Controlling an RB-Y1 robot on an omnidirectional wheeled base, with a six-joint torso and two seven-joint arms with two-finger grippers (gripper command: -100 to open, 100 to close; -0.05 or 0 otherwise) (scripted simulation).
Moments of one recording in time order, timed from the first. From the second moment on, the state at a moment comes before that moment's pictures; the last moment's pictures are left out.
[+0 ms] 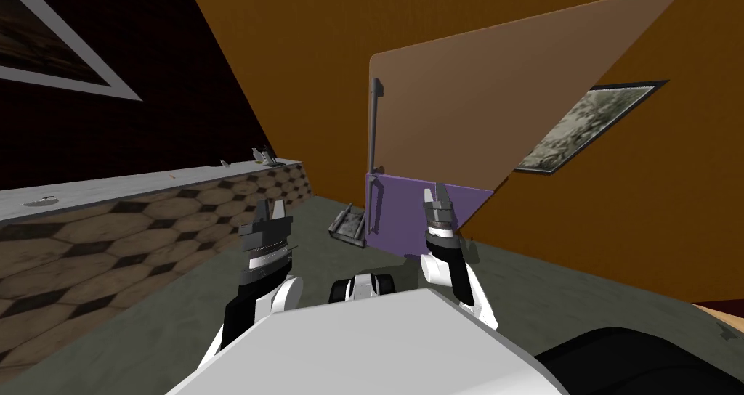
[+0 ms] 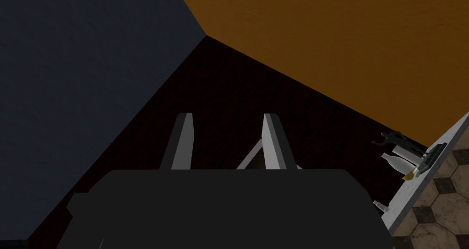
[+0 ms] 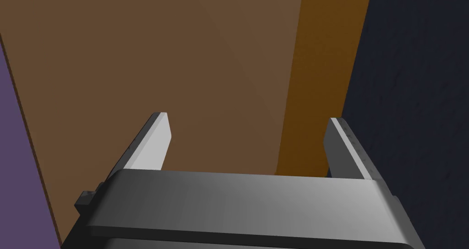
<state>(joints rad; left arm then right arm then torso) 0.54 -0.04 -0.04 -2.28 0.08 -0.63 -0.04 0.47 0.00 -0.06 -2.39 0.12 -0.45 0.06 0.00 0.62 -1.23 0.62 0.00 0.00</state>
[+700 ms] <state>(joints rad) 0.54 -0.04 -0.04 -2.28 0.08 -0.63 -0.04 0.54 -0.12 -0.14 -2.39 0.16 -0.44 0.17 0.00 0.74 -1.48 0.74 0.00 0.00</state>
